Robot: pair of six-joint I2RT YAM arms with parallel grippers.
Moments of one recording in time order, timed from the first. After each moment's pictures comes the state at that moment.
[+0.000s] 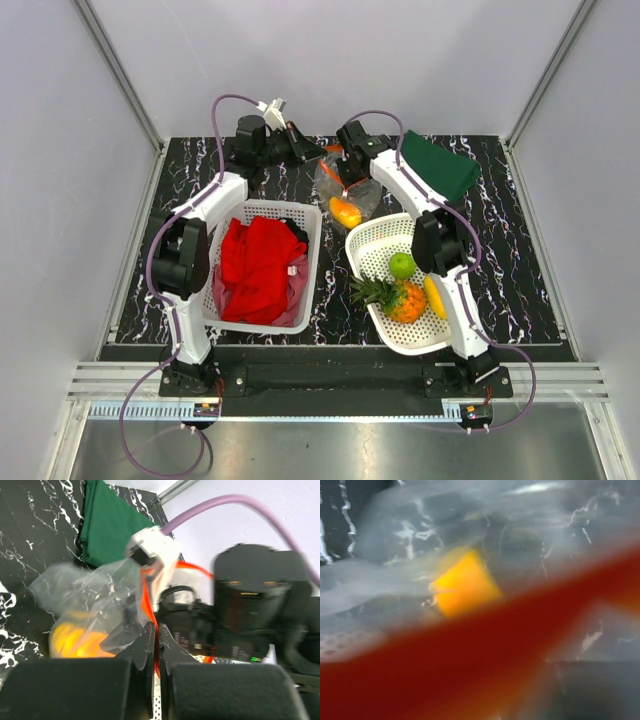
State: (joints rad) left arm -0.29 1.96 1.55 0.20 0.64 -0.78; right arm 0.49 2.42 2.34 -1.00 0.04 0.28
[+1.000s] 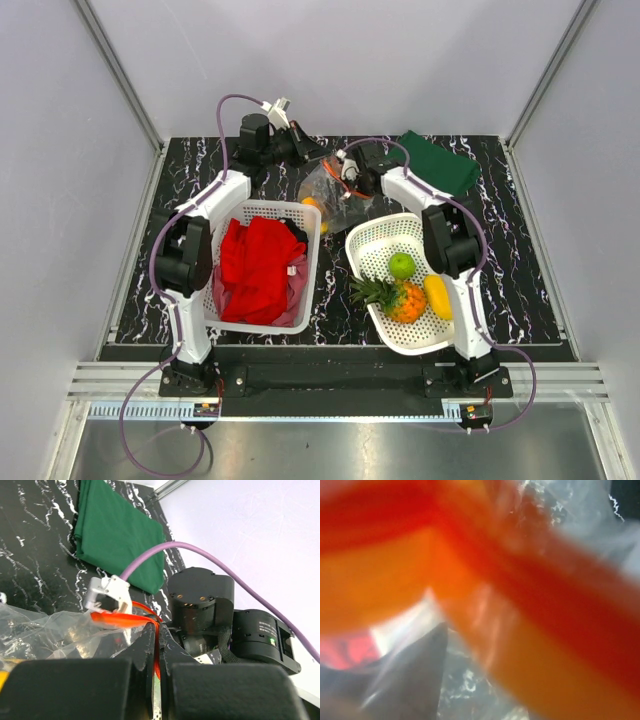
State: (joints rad) left arm -0.30 1.99 1.59 0.17 0.65 -0.80; right arm 0.44 2.32 1.90 -0.63 -0.57 0.29
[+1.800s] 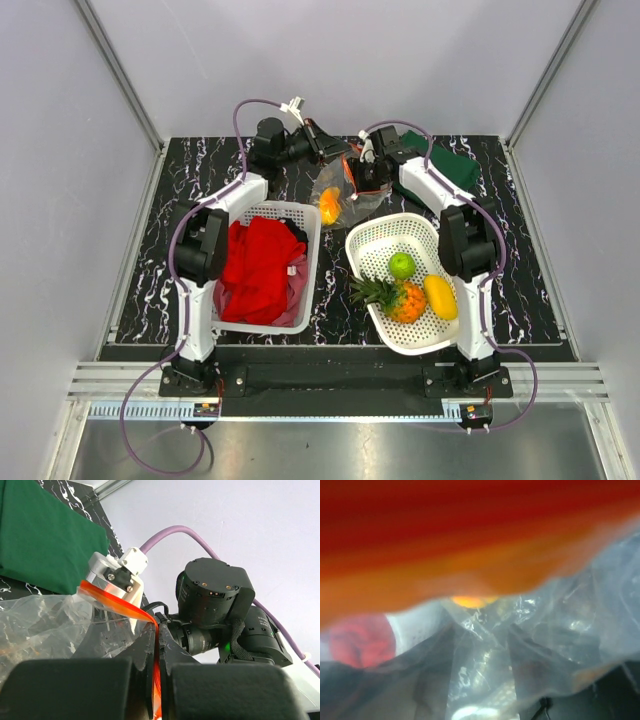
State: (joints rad) left arm -0.36 2.13 1.66 0.48 0.73 -1.09; right arm 0.37 2.20 1.89 -0.64 -0.46 0.33
